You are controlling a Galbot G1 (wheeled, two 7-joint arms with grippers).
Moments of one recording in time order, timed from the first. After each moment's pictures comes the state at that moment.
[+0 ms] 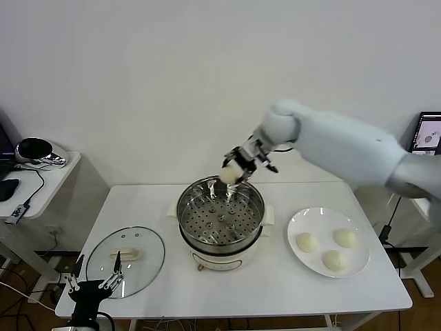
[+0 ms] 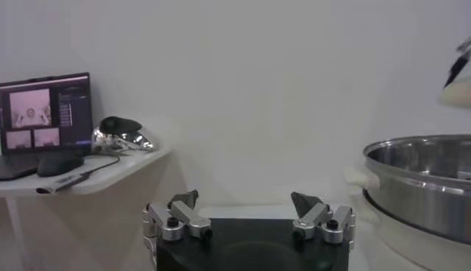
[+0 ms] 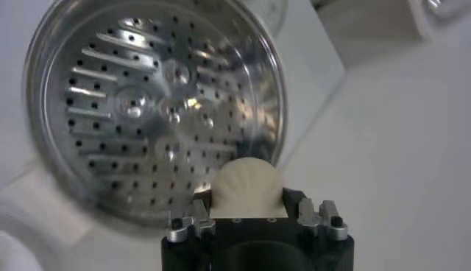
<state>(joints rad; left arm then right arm) 1.82 -1.28 -0.67 -2.19 -0.23 -0.03 -0.22 0.55 1.19 -1.20 1.16 0.03 0.22 -0.97</state>
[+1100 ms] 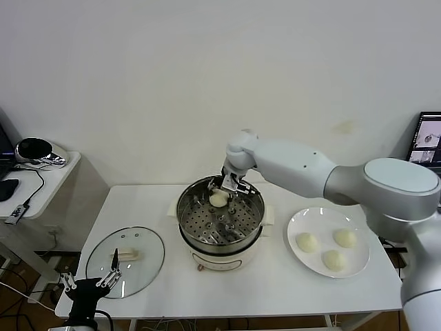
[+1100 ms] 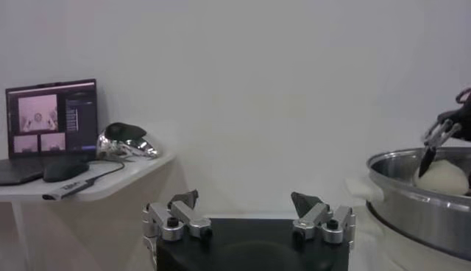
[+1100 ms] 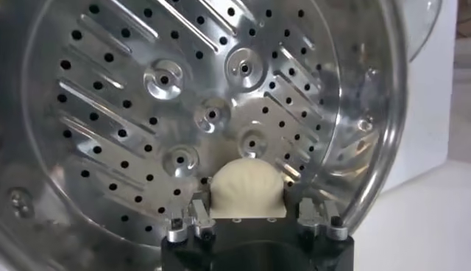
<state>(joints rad) 1.82 -1.29 -0.68 -2.22 -0.23 -0.03 -0.23 0.42 1.35 -1.26 0.95 -0.31 0.50 -0.86</state>
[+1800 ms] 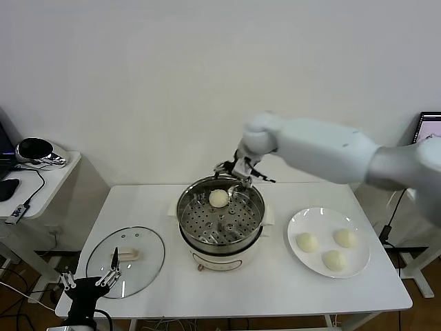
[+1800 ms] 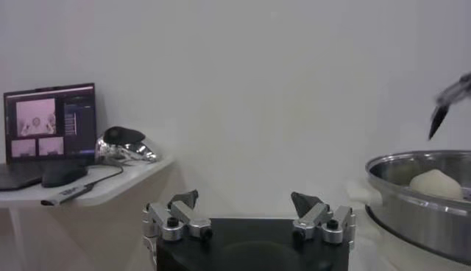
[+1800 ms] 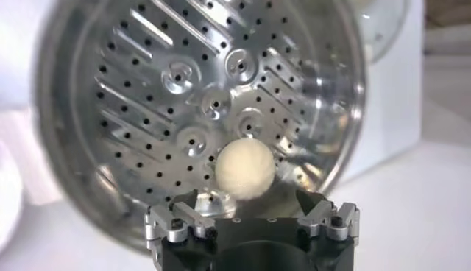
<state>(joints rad) 1.82 -1.27 -0.68 -2.23 -0.23 -0.03 -0.22 0.68 1.04 -1.35 1.35 0.03 0.17 -0.95</state>
